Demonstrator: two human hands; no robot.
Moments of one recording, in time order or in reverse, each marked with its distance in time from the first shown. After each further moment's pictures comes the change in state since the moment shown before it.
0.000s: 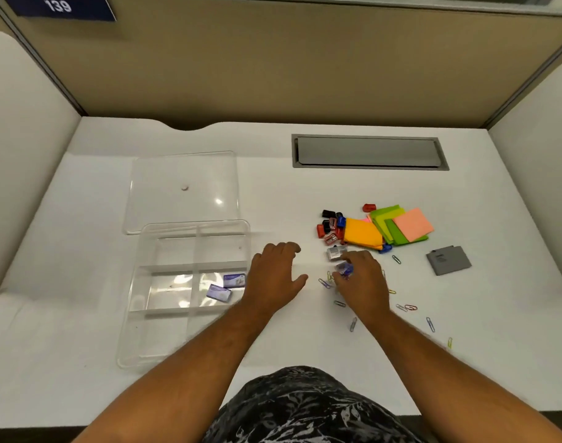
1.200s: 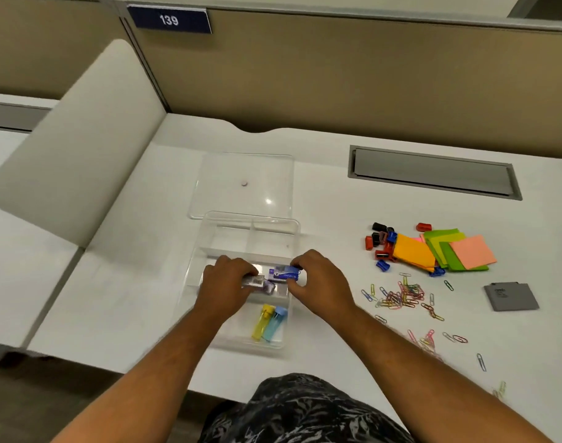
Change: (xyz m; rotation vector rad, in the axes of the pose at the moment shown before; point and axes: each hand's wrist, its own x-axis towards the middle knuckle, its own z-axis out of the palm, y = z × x) left_hand -0.086 -0.116 -0.073 0.088 0.020 -0.317; right_hand -0.030 -0.128 0.045 0.046 -0.235 -0.547
